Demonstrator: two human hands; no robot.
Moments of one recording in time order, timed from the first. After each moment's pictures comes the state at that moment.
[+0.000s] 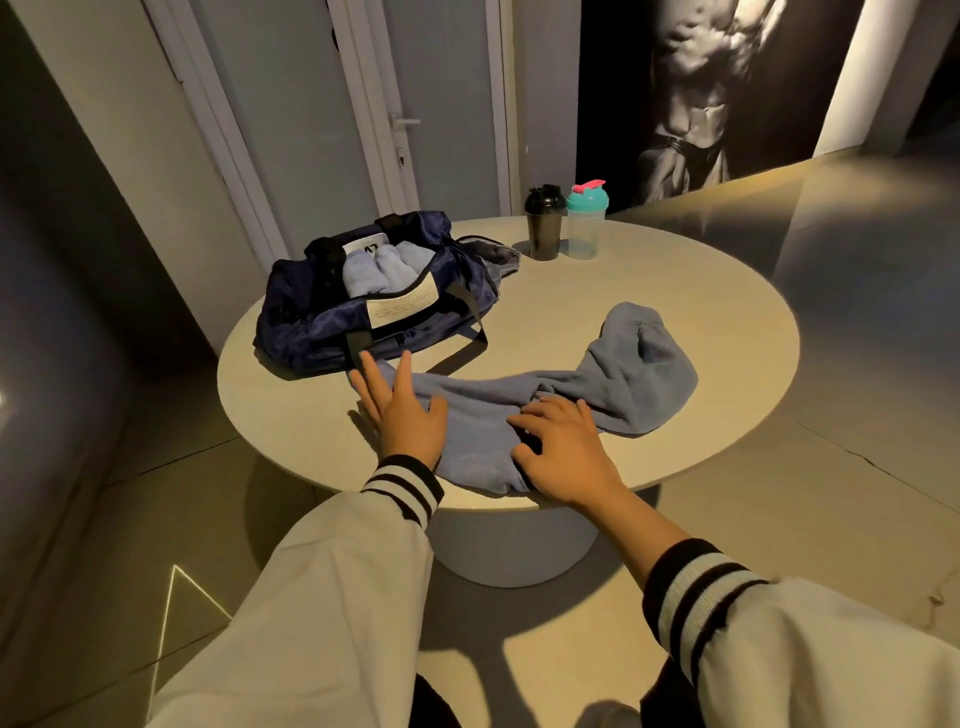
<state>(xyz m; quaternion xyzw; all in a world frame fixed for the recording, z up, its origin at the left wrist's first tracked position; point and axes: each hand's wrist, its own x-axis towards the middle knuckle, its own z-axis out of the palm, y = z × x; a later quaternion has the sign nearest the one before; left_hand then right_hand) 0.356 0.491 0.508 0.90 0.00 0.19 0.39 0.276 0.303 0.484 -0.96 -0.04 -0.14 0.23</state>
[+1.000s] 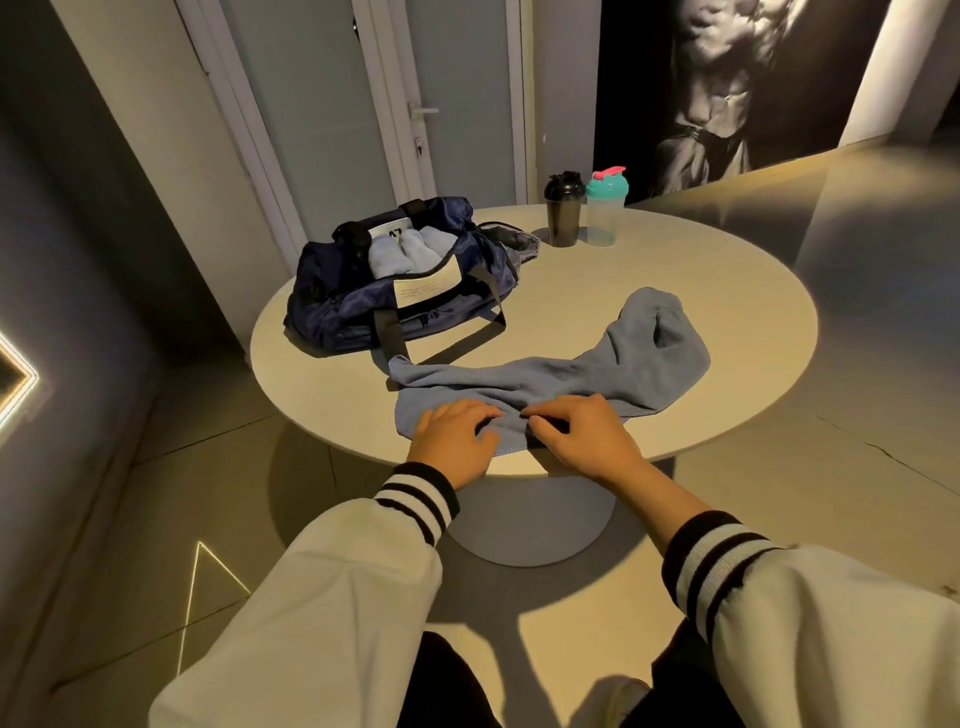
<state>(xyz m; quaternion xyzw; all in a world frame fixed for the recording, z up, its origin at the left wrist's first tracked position) 0.309 0.510 0.497 0.96 -0.22 0.02 0.20 0.266 0.306 0.480 -0.93 -0.07 -0.18 0.30</state>
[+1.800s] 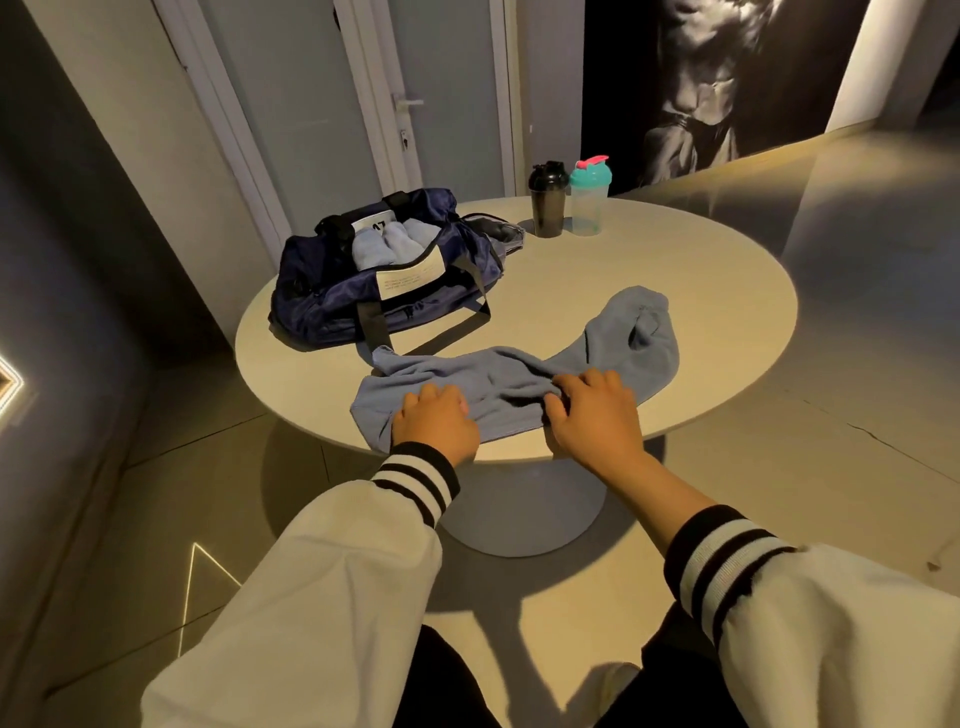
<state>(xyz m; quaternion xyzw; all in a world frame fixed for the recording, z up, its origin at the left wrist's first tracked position) 0.295 0.494 0.521 0.99 -0.09 0.02 0.12 0.246 0.300 0.491 -0.95 0.09 -0.22 0.19</state>
